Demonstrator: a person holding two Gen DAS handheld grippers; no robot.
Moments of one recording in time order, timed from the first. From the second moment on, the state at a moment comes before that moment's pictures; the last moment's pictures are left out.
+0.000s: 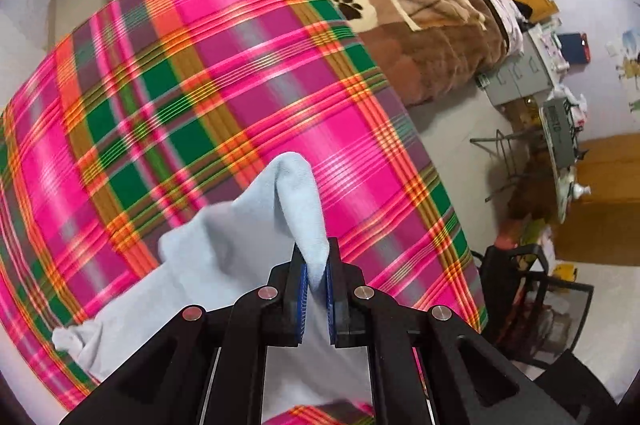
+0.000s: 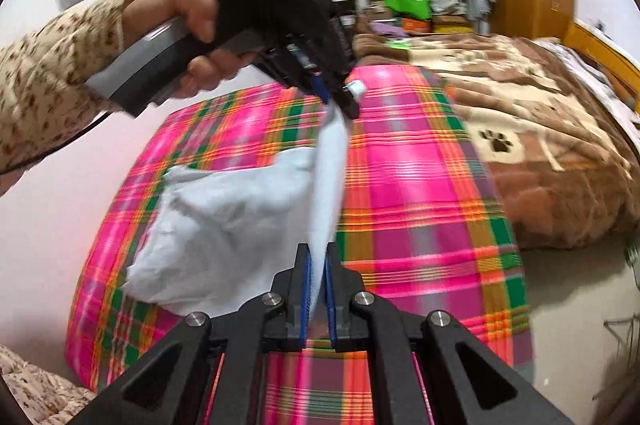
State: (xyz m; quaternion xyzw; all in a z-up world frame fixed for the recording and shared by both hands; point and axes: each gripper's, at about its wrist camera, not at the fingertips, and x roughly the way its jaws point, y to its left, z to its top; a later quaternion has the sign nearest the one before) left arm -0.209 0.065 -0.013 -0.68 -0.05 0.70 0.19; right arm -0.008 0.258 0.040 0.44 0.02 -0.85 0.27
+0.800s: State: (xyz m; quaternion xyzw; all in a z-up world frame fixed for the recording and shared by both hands) left arm -0.090 -0.188 -0.043 -0.65 -0.16 0.73 0.11; right arm 0.055 0.032 -0.006 0.47 0.12 -0.75 0.45
